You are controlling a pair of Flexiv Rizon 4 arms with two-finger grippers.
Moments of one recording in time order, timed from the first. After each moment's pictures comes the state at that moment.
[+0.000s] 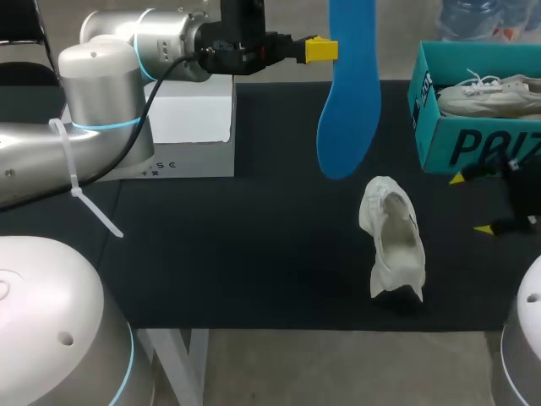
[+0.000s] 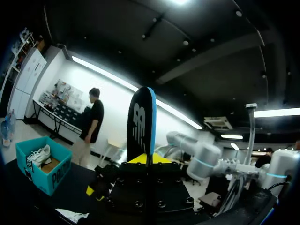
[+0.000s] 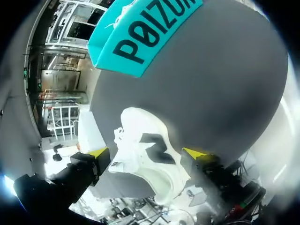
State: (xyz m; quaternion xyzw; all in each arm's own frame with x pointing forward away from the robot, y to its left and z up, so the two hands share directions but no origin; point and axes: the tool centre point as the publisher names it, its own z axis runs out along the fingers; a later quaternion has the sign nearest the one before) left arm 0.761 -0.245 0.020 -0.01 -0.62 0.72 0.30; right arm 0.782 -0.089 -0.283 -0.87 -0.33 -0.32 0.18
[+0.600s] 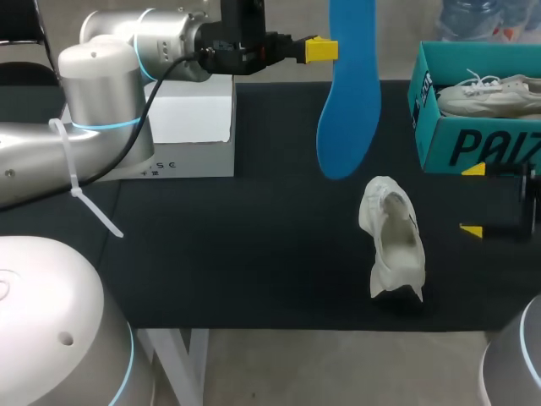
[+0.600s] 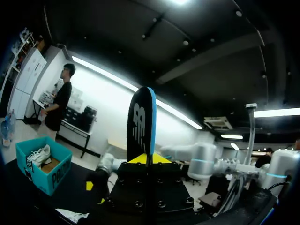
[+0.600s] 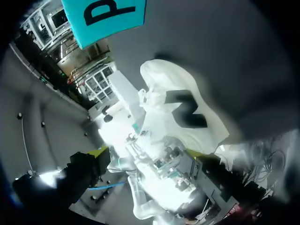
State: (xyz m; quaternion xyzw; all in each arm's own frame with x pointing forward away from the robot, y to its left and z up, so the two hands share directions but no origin) left arm 0.761 -0.245 0.020 -0.01 -0.62 0.72 0.30; right arm 0.774 -0.085 -0.265 -0.71 -0.26 -0.35 0.56
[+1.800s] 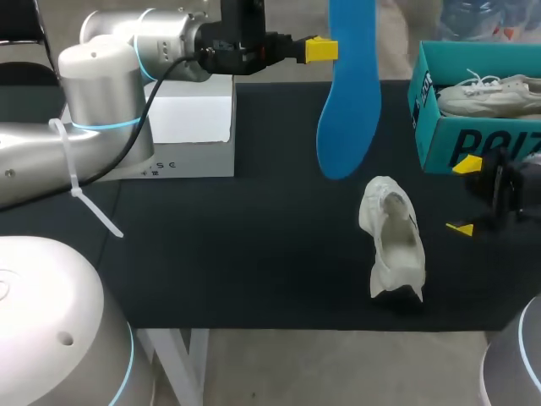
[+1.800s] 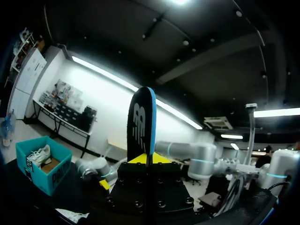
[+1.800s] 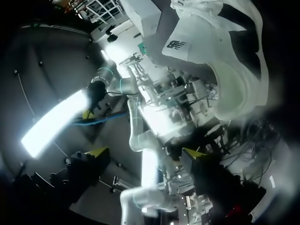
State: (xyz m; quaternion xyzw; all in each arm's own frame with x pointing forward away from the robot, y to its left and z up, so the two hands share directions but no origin) left arm 0.761 -0.245 0.020 -0.01 -0.62 0.72 0.30; right arm 0.716 -0.049 -0.196 -0.44 -0.43 -0.26 0.74
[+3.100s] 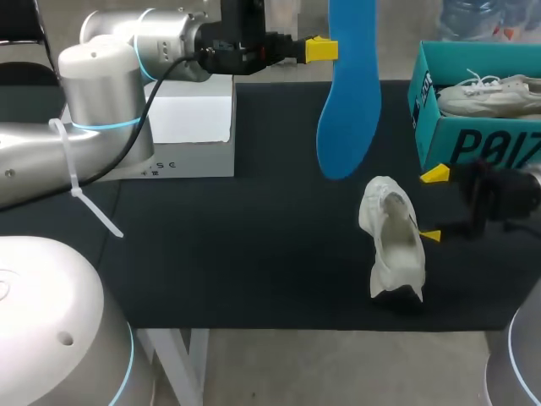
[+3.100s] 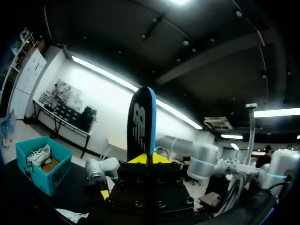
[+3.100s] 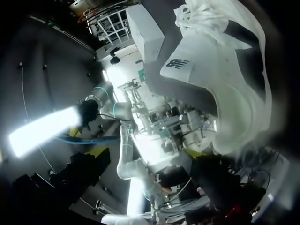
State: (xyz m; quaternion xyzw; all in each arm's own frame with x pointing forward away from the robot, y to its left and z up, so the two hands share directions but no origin) left arm 0.761 -0.245 0.020 -0.01 -0.62 0.72 0.30; right arm 0.723 0.000 -0.221 -0.53 -0.43 -0.34 0.65
